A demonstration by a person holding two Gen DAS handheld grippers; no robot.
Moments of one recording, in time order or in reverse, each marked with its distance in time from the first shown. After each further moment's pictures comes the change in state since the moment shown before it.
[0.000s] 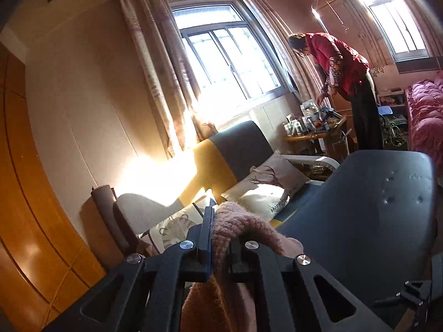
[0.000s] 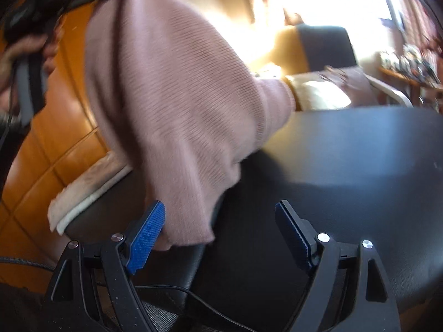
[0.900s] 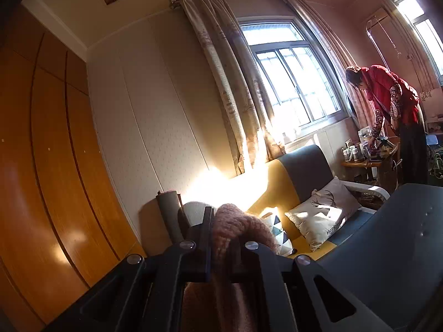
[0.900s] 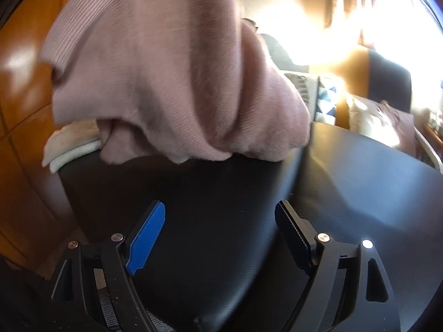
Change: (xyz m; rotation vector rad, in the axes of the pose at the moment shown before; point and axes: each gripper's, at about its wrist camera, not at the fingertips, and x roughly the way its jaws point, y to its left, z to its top) left arm -0.105 0.131 0.025 -0.102 -0.059 0.272; right arm 0.076 0.081 -0.017 -0.303 0.119 0.056
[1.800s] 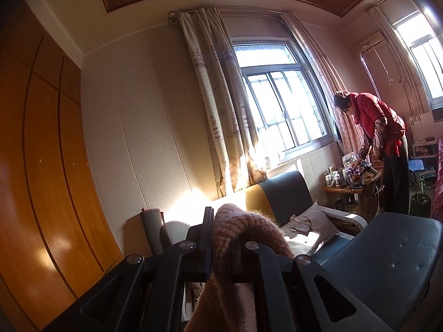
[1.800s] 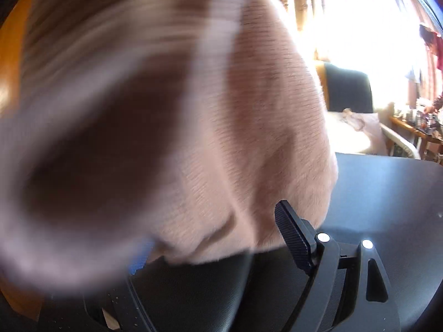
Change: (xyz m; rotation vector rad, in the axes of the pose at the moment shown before) left arm -0.061 -0.016 0.080 -0.063 -0.066 -0.073; right arm -0.047 -0.006 0.014 0.210 -0.233 -0.223
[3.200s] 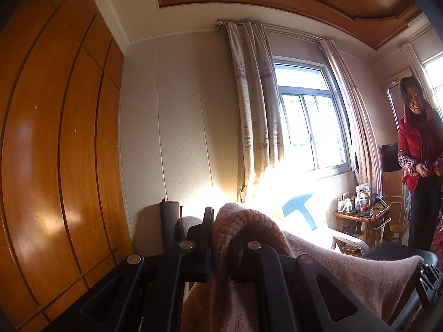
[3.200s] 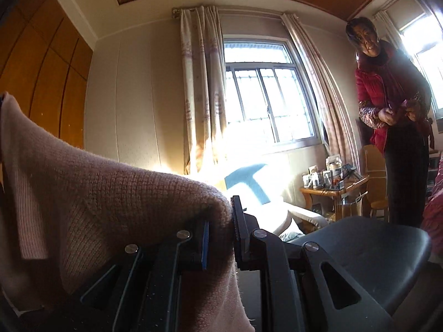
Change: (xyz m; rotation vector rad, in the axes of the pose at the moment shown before) left arm -0.088 0.086 -0.057 -0.203 -0.059 0.078; right arm -0.190 -0.089 0.141 0.133 -0.545 -0.387
